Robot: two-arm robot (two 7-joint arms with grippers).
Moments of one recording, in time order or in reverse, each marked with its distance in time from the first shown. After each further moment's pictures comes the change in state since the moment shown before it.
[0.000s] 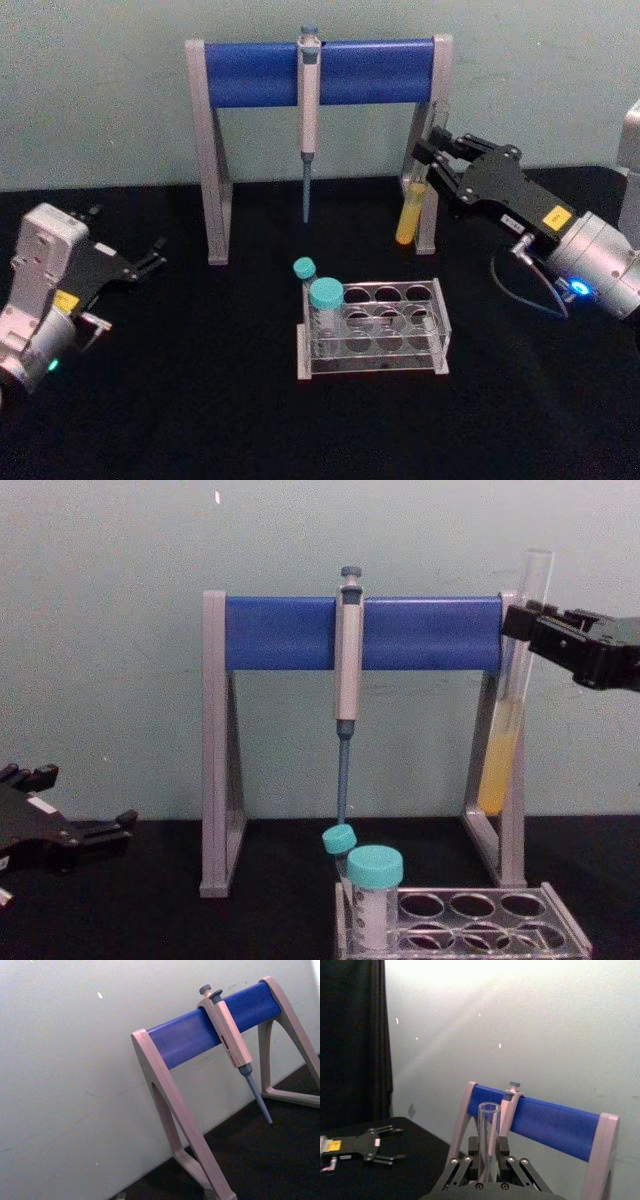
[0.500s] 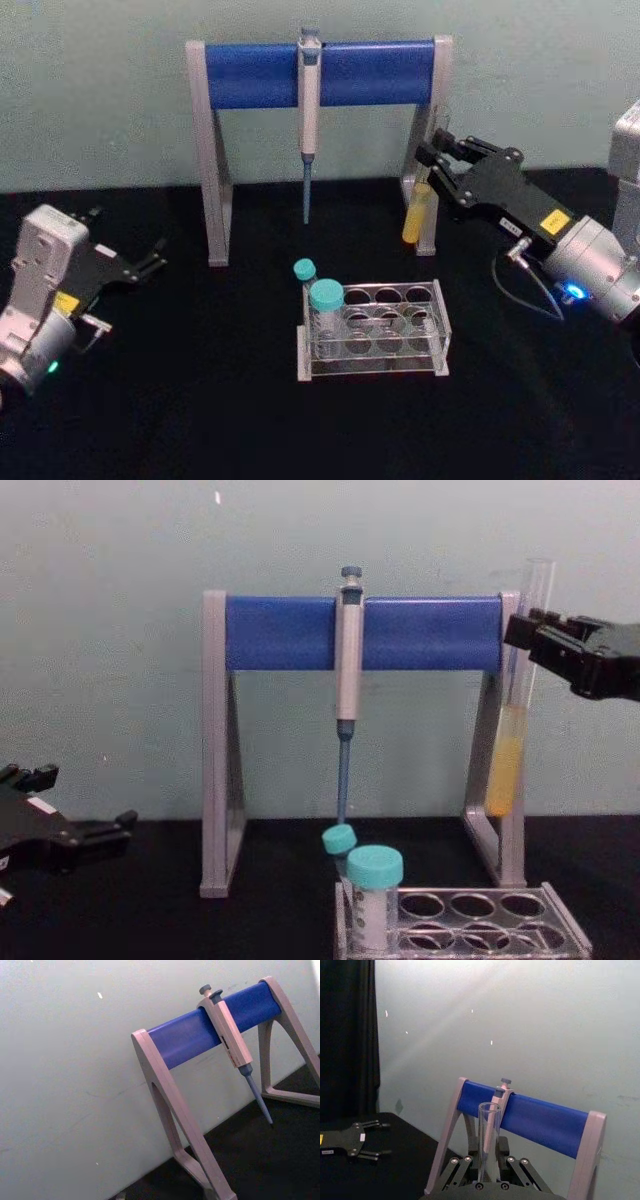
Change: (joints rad) left arm 0.000 0.000 0.000 0.000 0.000 0.000 0.000; right arm -0.012 -0.028 0.021 0.005 -0.073 -0.011 -0.028
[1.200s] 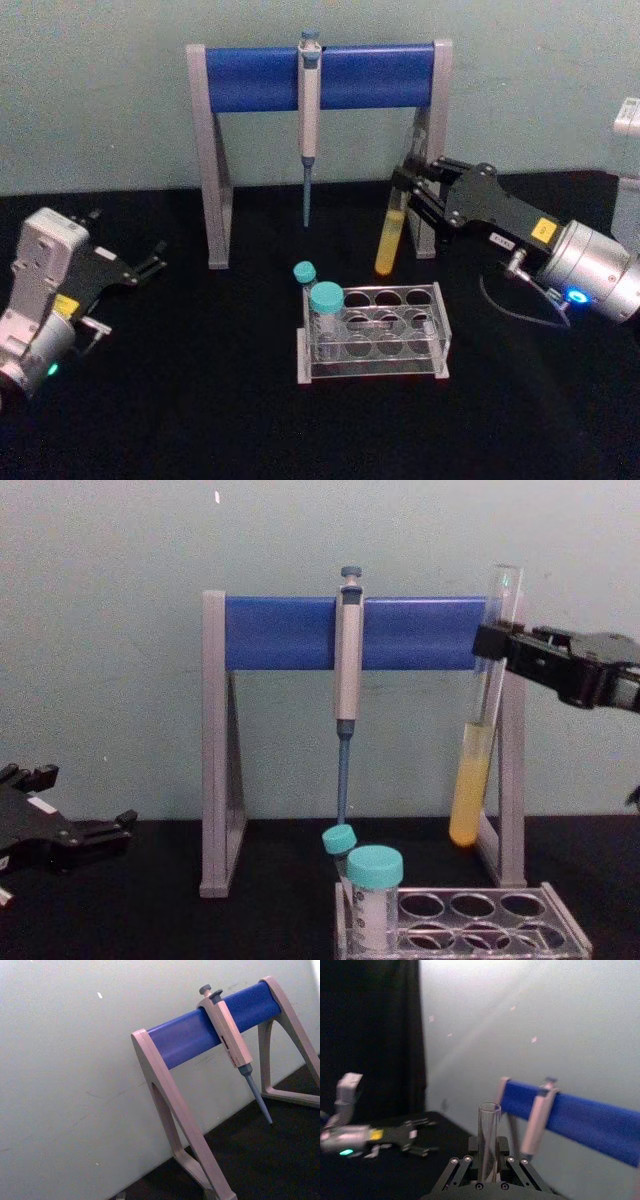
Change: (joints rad) left arm 0.000 0.000 0.000 0.000 0.000 0.000 0.000; right arm 0.053 0.016 -0.031 0.052 0.113 0.047 0.202
